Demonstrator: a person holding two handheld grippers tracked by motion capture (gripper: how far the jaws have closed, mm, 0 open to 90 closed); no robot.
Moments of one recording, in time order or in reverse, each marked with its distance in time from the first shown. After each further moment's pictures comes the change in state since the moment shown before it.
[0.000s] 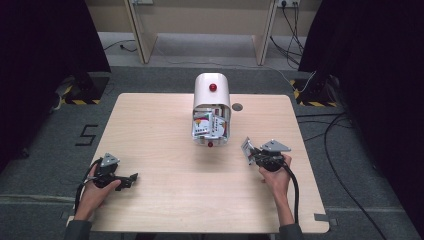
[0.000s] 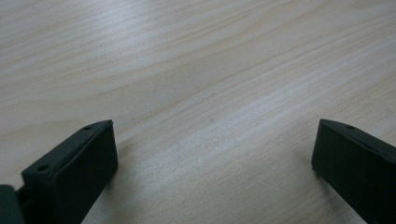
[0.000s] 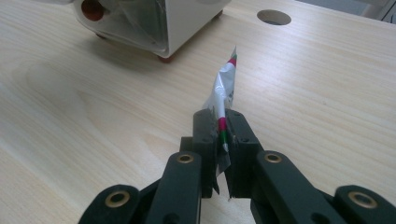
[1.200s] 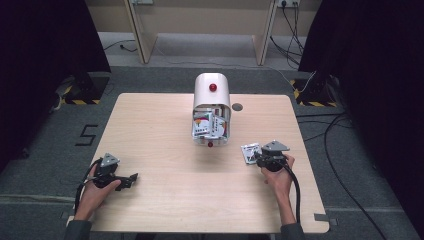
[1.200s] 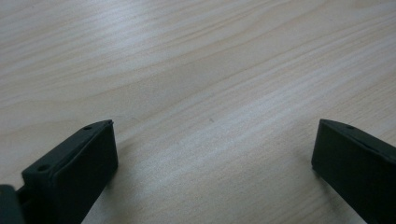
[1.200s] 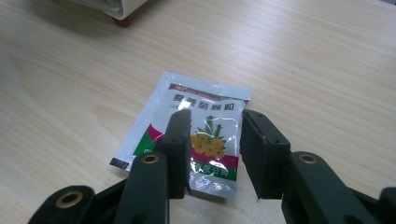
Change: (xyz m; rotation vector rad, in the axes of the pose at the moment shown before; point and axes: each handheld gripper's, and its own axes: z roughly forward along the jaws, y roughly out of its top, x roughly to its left) left arm 0.000 0.000 0.000 0.000 0.000 0.000; right arm -0.009 -0.008 0.007 0.095 -0.108 -0.014
